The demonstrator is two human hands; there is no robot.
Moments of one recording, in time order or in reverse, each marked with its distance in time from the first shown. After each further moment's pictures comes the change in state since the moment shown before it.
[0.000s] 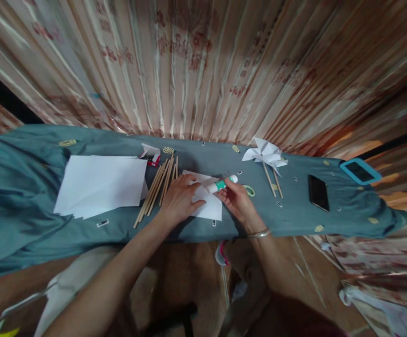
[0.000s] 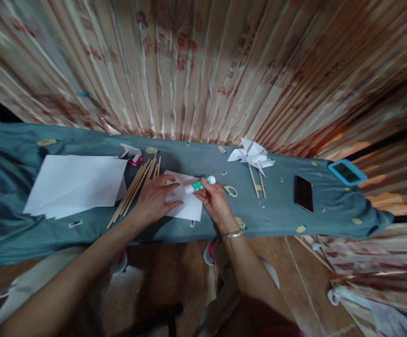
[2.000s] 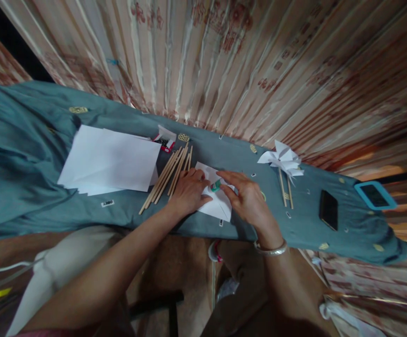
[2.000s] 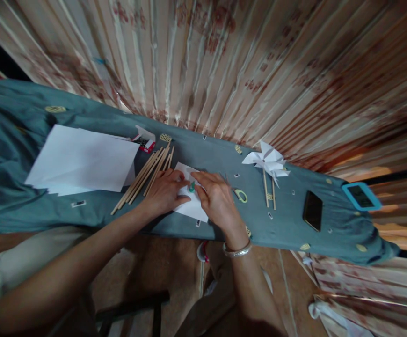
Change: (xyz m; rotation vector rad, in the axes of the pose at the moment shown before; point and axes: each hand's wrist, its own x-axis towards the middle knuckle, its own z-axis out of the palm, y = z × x) left_hand 0.000 -0.007 0.018 -0.031 -0.068 -0.068; right_hand -0.018 -0.027 0.033 -1.587 -0.387 -0.753
